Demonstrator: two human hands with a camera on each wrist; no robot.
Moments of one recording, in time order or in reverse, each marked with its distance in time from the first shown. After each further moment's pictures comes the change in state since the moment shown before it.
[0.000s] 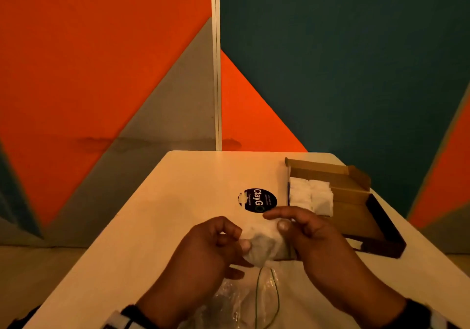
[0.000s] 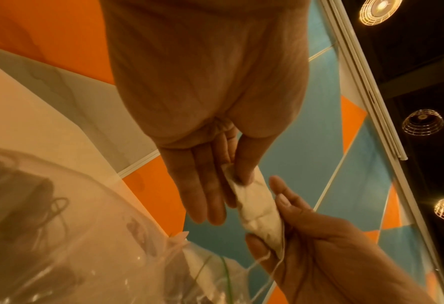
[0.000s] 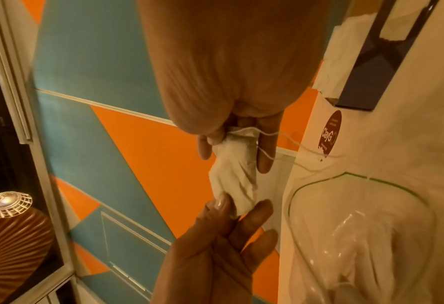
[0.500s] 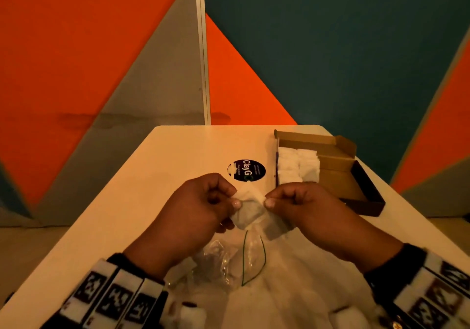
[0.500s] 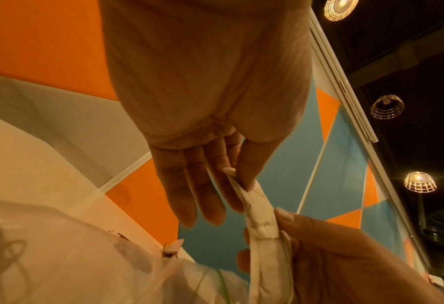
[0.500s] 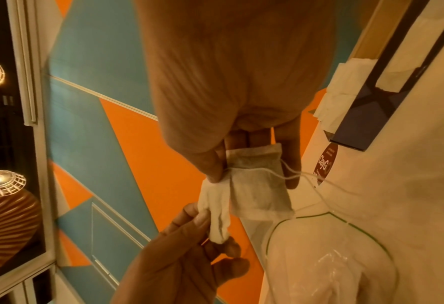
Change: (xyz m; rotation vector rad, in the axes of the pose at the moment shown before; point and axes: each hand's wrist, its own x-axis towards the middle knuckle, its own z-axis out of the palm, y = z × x) left_hand -0.001 0.009 0.001 0.287 -0.030 0.174; right_hand -0.008 -0.001 -0.022 -0.333 -0.136 0.104
